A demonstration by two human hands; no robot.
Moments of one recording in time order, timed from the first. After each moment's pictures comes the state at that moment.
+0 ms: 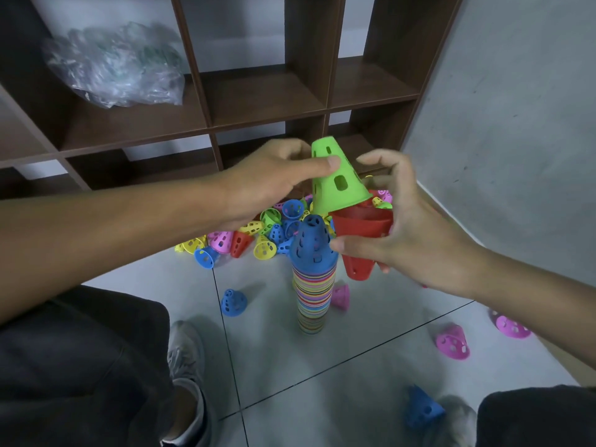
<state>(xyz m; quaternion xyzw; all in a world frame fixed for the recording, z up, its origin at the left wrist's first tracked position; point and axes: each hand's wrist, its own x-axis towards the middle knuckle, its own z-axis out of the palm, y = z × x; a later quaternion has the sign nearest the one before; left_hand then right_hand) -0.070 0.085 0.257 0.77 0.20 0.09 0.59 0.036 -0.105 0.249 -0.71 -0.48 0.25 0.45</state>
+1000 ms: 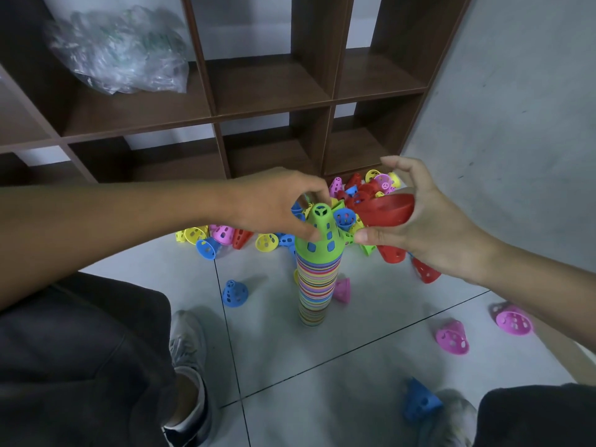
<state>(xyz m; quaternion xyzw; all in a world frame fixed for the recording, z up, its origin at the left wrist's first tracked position) -0.078 0.104 0.235 0.96 0.04 -0.06 0.27 0.062 -0.105 0.227 -0.76 -0.41 0.26 0.42</state>
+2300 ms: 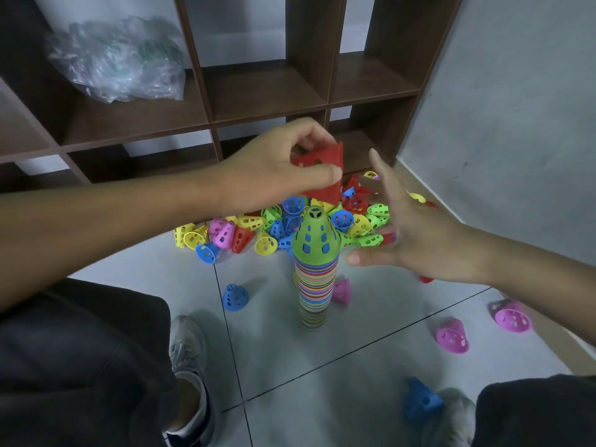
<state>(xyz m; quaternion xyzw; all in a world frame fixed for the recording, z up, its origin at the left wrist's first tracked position) -0.085 0.083 0.272 0.87 0.12 0.11 0.46 0.059 -0.107 0.234 -0.76 -0.51 0.29 0.27</state>
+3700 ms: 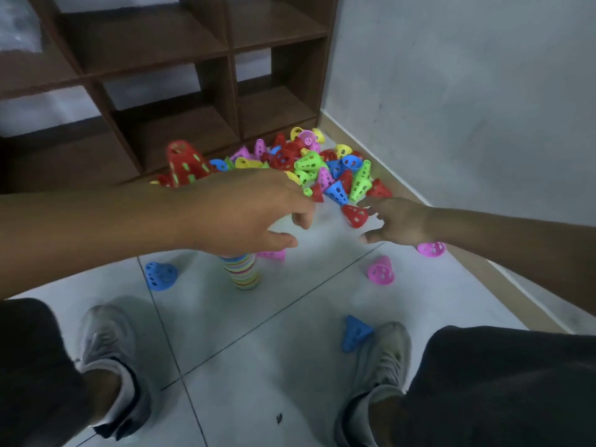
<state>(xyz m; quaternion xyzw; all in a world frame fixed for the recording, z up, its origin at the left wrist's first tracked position) -0.038 -0.018 0.190 0.98 -0.17 -0.01 0.11 0.168 -0.237 0.118 -0.87 -0.38 0.30 -0.01</state>
